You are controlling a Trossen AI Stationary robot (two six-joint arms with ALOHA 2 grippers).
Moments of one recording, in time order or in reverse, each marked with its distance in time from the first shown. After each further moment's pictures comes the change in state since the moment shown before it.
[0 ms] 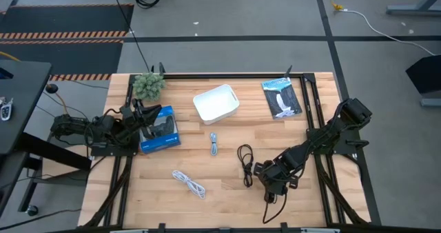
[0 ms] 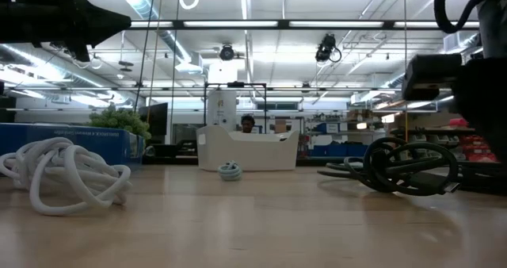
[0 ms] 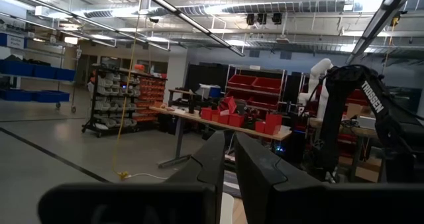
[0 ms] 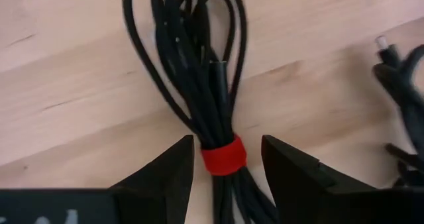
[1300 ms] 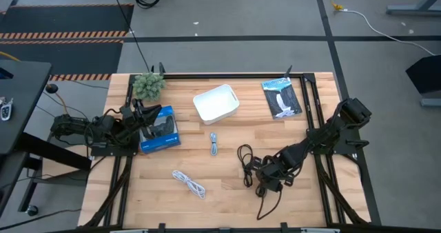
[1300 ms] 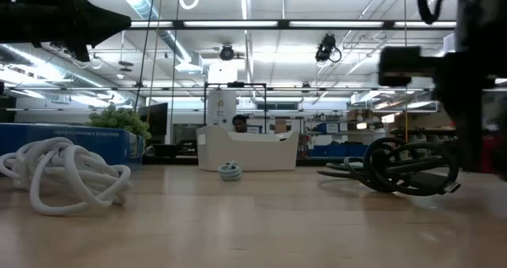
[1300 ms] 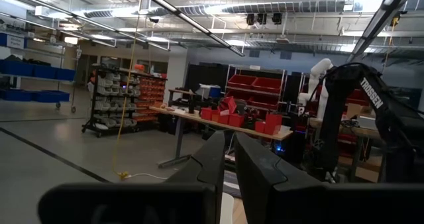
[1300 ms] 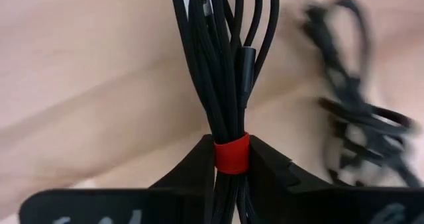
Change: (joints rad) left arm 0.000 0.000 0.000 0.000 0.000 0.000; right arm -0.042 0.000 0.067 -0.080 0.143 0.035
